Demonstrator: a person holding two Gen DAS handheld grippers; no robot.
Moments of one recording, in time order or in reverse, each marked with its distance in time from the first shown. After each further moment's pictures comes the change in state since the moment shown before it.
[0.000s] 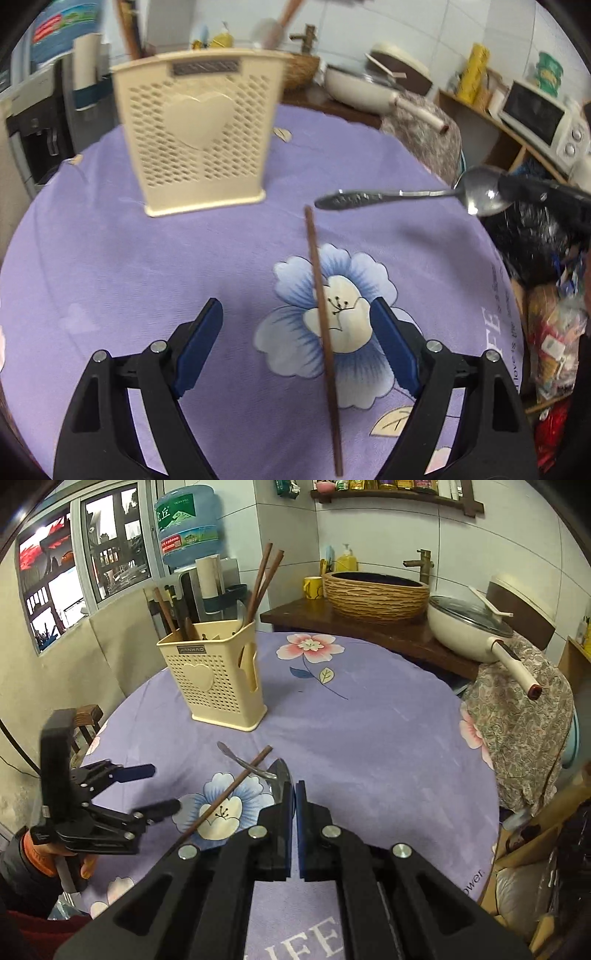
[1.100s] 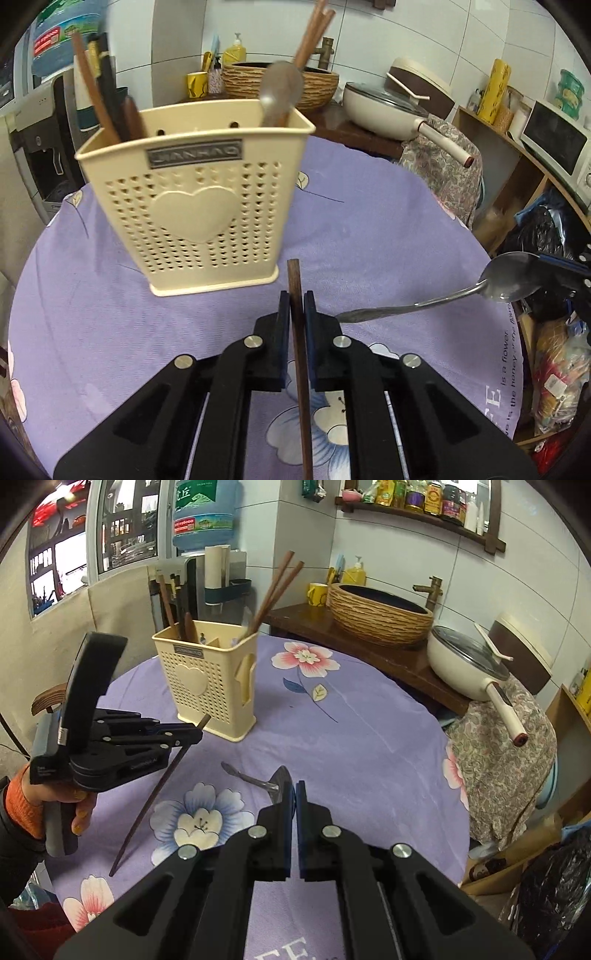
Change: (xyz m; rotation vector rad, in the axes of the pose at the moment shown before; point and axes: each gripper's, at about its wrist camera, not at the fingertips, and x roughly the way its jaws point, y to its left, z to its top) left arm 0.011 0.008 0.075 -0.046 -0.058 0.069; right arm 0.009 0.027 0.030 -0.153 -0.005 -0.074
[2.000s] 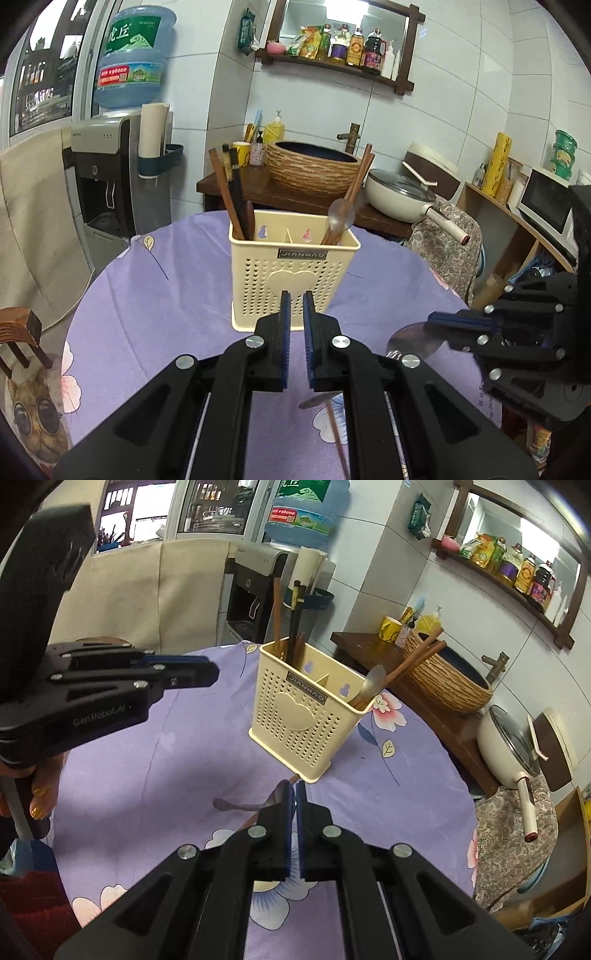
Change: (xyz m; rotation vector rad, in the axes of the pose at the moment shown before) left arm -0.125 0.053 -0.005 -0.082 -0.267 0.052; right arm 0.000 0.104 0.043 -0.303 -0.018 0.056
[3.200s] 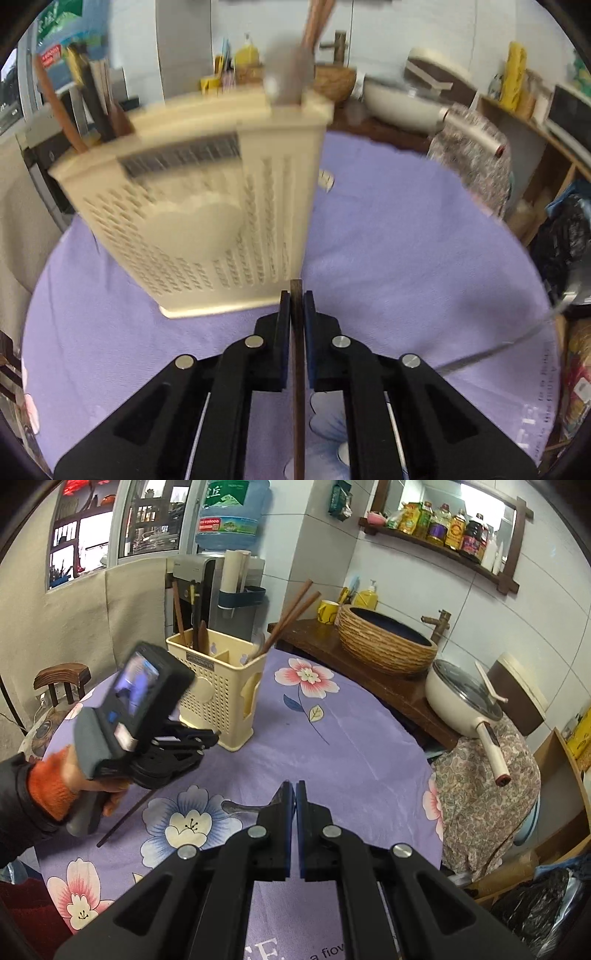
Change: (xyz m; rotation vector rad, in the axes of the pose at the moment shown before) left arm 0.138 -0.050 -0.027 0.138 0.223 0.054; right arm -0.031 -0.080 -0.054 0.168 -0.029 -0.103
